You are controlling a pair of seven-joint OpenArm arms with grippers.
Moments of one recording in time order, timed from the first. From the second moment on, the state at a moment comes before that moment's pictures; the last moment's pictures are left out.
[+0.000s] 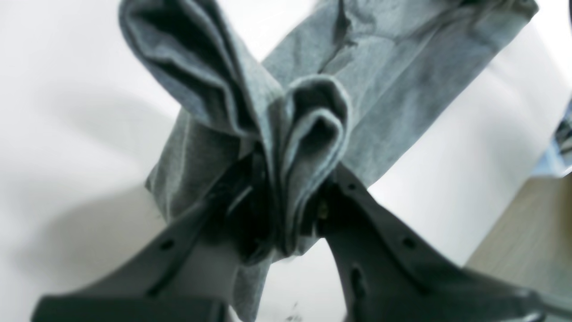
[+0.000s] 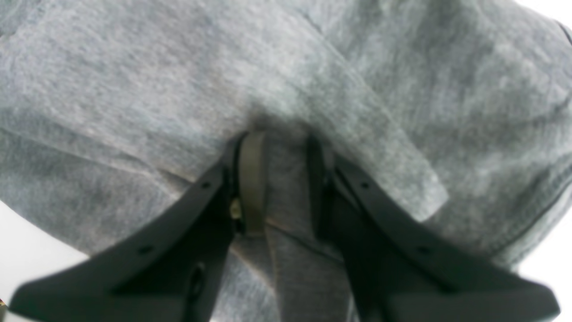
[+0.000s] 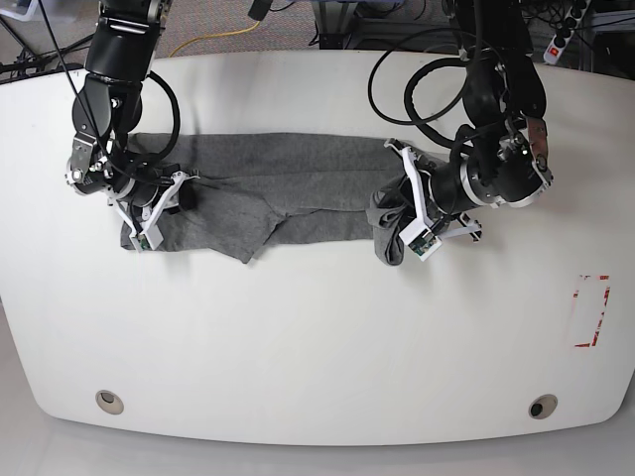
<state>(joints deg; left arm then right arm) -1.5 -2.3 -5.3 111.2 -31.9 -42.8 79.1 4.0 14.9 17.5 79.1 26.3 35.6 -61.5</state>
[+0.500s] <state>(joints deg) -2.8 2.9 5.3 110.7 -17.4 -42.8 74.8 4.0 14.9 17.5 79.1 26.3 35.6 -61.5</state>
